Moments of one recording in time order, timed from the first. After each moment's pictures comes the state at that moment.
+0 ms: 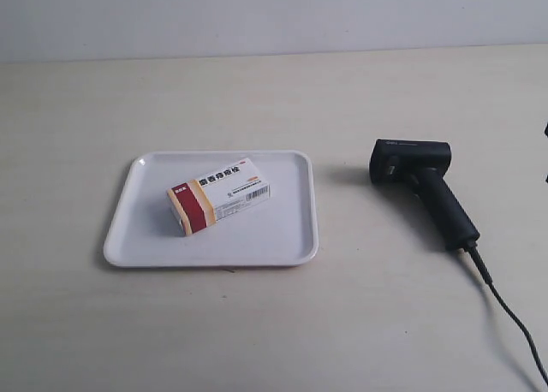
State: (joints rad) left arm -0.01 0.15 -0.14 -1.53 0.39 1.63; right arm 0.41 0.62 -0.26 0.61 0.05 -0.37
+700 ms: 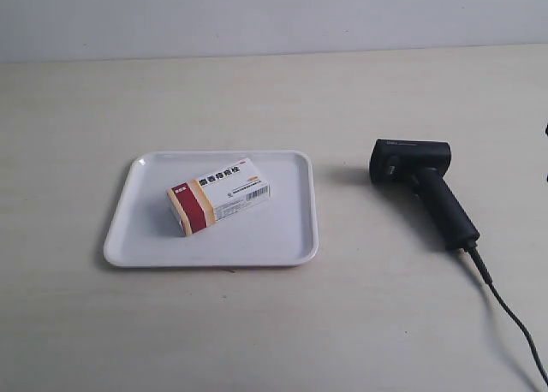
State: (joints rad) left arm 0.08 0.01 0.00 -0.14 0.19 0.14; right arm 0.41 0.62 -0.26 0.61 0.05 -0.37
